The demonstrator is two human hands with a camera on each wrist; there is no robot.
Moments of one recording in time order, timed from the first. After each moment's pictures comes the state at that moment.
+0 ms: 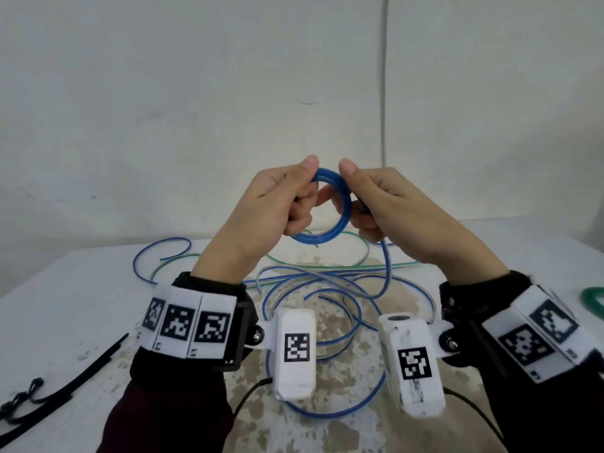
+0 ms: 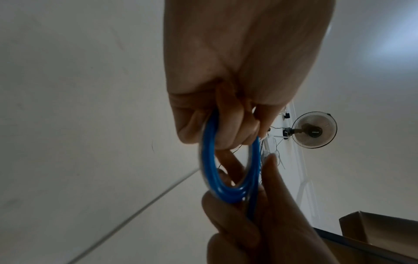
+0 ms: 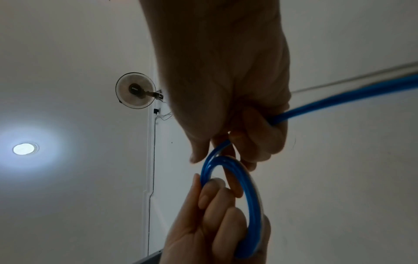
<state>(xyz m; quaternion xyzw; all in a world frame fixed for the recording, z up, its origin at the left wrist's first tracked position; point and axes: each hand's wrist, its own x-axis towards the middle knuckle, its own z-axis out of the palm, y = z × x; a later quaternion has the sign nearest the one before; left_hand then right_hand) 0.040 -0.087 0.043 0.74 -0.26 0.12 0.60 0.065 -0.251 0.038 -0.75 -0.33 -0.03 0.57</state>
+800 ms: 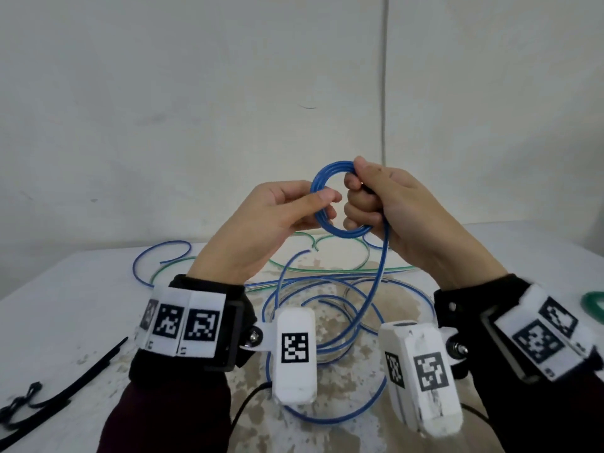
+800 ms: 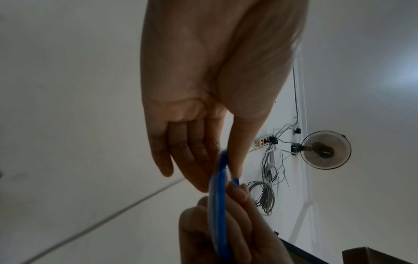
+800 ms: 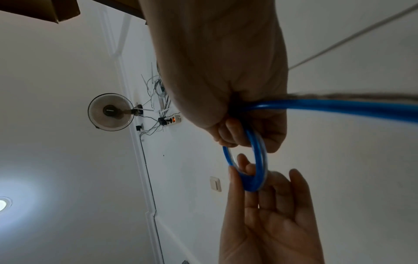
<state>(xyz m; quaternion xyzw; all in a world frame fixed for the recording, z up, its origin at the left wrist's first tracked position) 0.054 -0.085 0.033 0.70 -0.23 0.06 0.68 0.070 -0.247 0.038 -0.63 -0.28 0.01 0.73</state>
